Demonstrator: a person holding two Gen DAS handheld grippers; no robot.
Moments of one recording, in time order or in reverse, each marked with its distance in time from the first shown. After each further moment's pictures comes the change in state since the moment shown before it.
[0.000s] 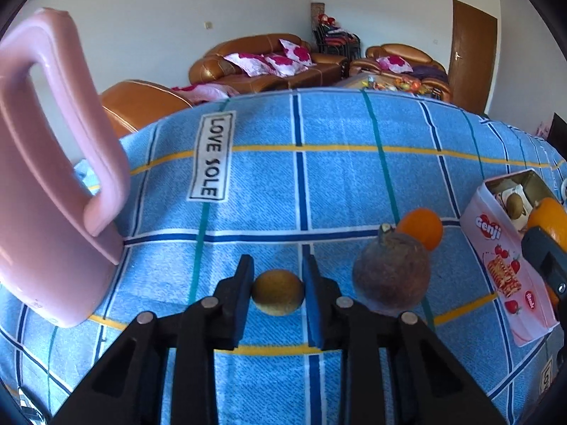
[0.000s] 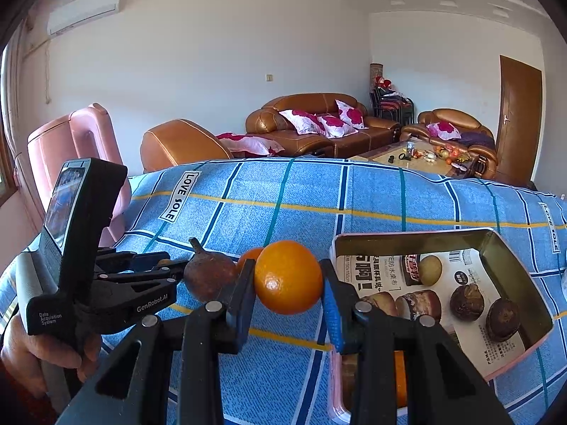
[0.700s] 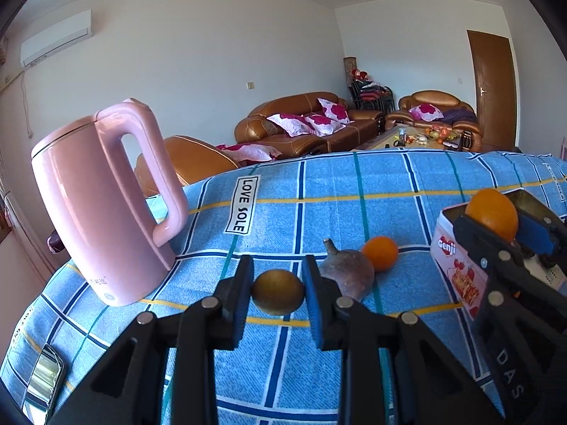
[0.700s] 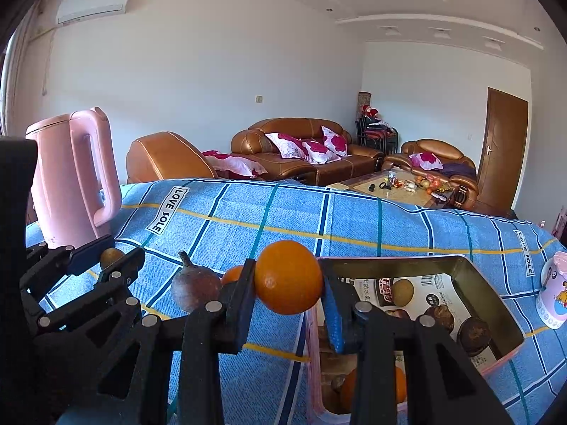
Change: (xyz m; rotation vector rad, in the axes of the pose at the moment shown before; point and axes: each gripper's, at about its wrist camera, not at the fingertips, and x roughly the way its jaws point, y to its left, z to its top) left arm -0.066 -0.039 -0.024 -0.024 -0.236 0.180; right arm -0.017 0.009 0.000 -0.068 -0.089 -0.090
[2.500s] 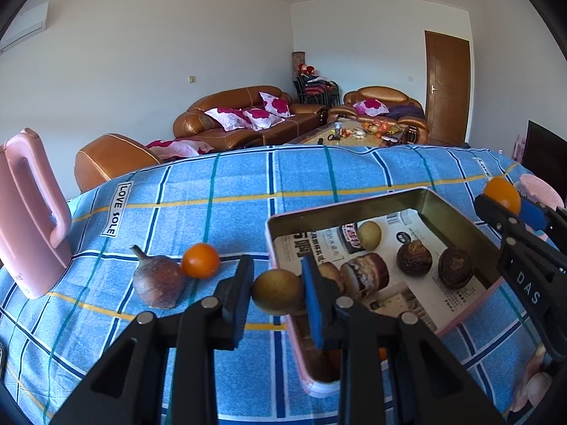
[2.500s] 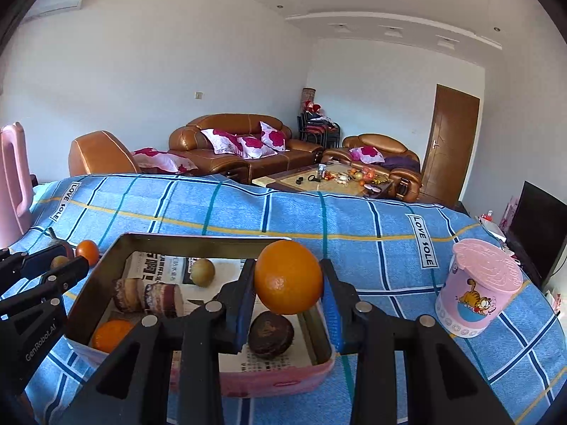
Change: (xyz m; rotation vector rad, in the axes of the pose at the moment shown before) left arm -0.019 -0.129 0.014 0.025 0.037 -0.243; right arm -0.024 -0.169 -0.020 0.037 0.023 -0.248
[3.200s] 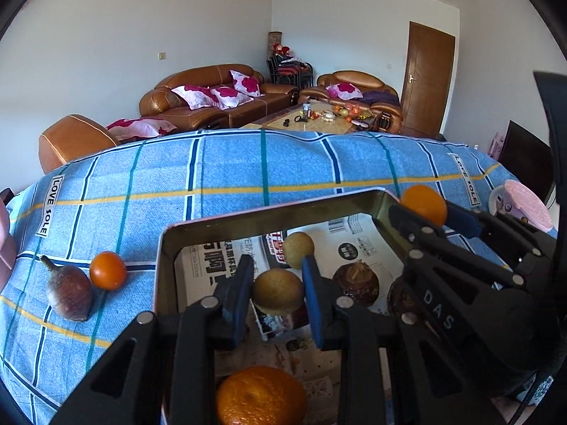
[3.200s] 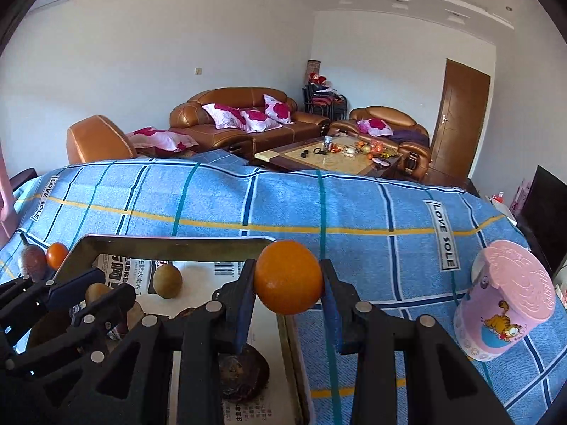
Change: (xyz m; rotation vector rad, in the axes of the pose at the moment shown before) left arm 0.040 -0.049 0.020 -0.024 0.096 -0.136; right arm 0.067 -0.009 0.016 -0.010 0.147 0.092
